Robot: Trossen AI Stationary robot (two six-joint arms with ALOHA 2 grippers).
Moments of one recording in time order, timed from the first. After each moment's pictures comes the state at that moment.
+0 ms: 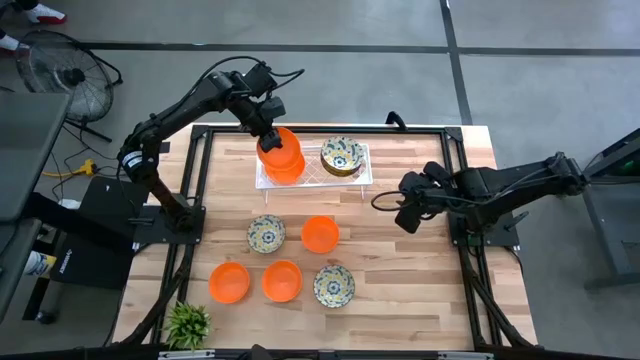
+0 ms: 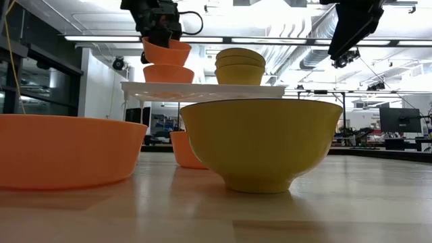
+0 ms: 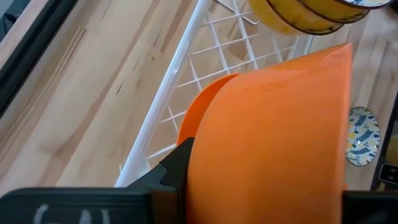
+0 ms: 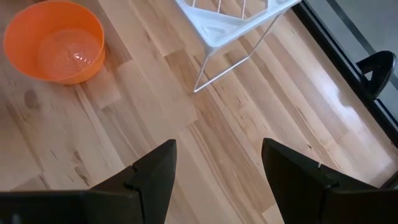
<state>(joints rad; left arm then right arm) 0.71 1.61 1.69 -1.25 0.41 0.12 0.20 1.14 1.10 -1.13 0.48 0.65</state>
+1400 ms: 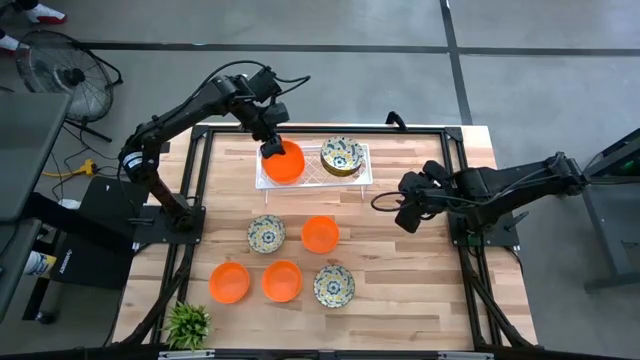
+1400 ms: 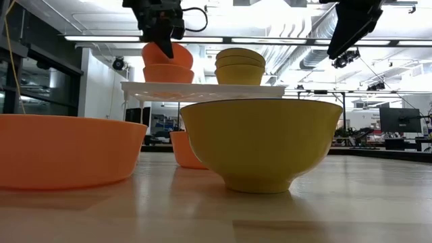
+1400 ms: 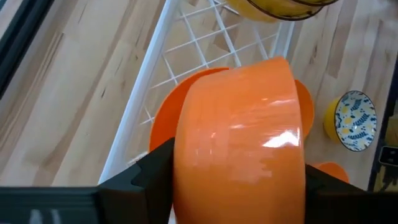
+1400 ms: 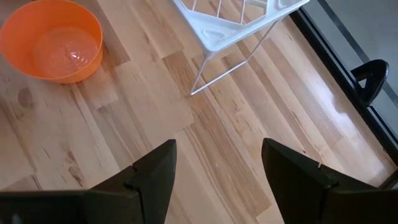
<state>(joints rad) 0.66 1.61 1.69 -1.26 0.41 0.16 0.20 1.14 1.10 -1.12 0.49 0.62</state>
